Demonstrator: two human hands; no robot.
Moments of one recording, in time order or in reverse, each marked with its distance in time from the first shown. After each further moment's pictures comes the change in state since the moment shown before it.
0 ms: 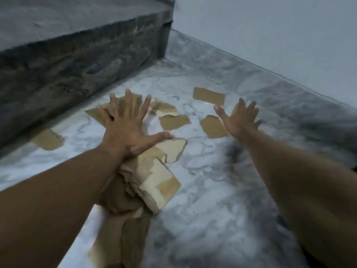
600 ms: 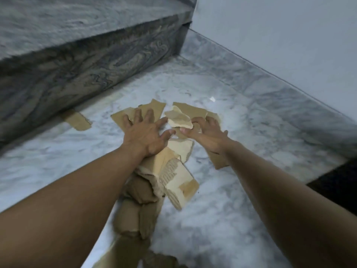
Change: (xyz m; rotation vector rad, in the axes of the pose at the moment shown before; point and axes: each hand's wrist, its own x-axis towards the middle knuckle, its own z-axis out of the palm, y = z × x) left_hand -0.046 0.010 -0.005 0.104 -0.217 -0.039; right_hand -0.107 -0.055 0.021 -0.128 -0.425 -0.351
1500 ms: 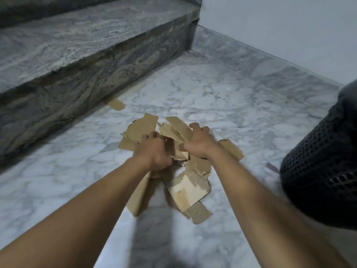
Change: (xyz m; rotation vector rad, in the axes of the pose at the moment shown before) left_hand -0.171 0.014 -0.012 -0.151 -0.195 -0.140; right_hand -0.137 -0.048 0.045 0.214 -0.137 0.003
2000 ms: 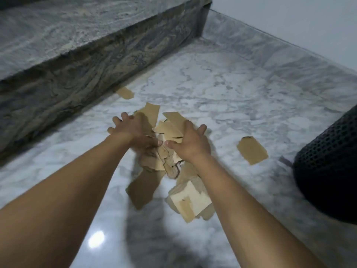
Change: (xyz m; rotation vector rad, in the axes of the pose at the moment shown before) left_hand 0.011 -0.069 -0.032 -0.036 -0.005 -0.276; right_hand -0.020 -0.035 0.063 -0.080 0.150 0.006
